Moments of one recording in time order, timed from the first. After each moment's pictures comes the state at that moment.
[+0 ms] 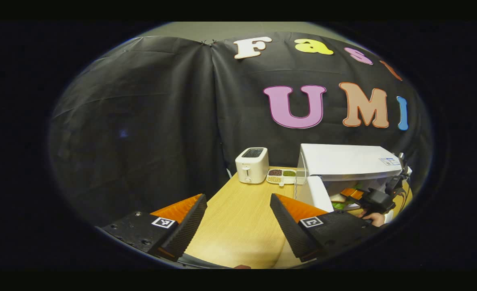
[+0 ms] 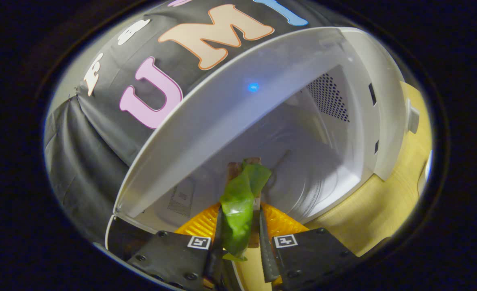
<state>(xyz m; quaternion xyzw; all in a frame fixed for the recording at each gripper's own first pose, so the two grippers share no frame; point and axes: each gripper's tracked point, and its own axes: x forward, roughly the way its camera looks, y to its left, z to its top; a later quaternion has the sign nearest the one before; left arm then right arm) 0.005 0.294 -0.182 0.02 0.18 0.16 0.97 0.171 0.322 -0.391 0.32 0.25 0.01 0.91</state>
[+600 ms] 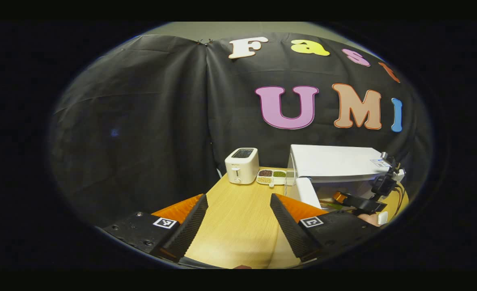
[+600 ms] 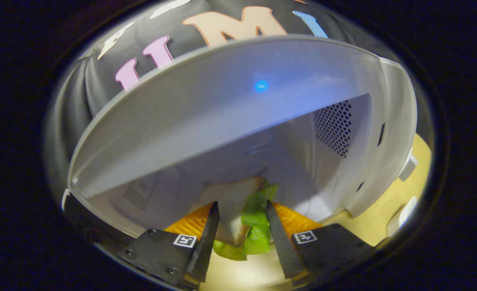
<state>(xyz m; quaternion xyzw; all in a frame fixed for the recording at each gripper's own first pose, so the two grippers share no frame) 0.014 0.279 -0.184 0.01 0.18 0.13 0.97 0.187 0.283 -0.420 0.15 0.27 -0.03 0.95</state>
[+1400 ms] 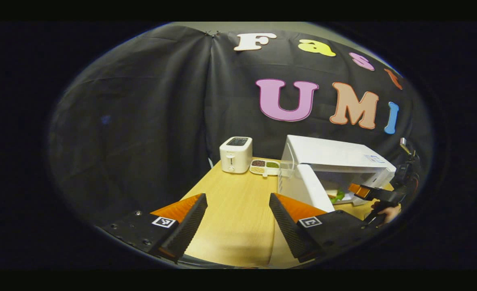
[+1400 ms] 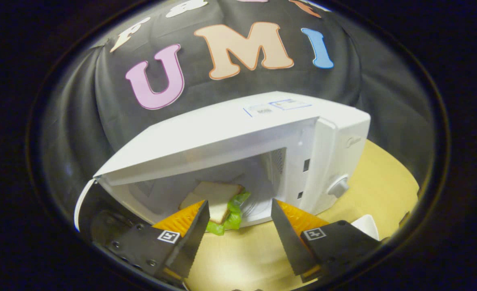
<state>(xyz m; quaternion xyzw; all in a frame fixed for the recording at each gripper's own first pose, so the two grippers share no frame) -0.008 0.282 -0.218 -0.04 0.21 0.08 0.97 0.109 0.240 -0.341 0.10 0.23 -0.05 0.97</state>
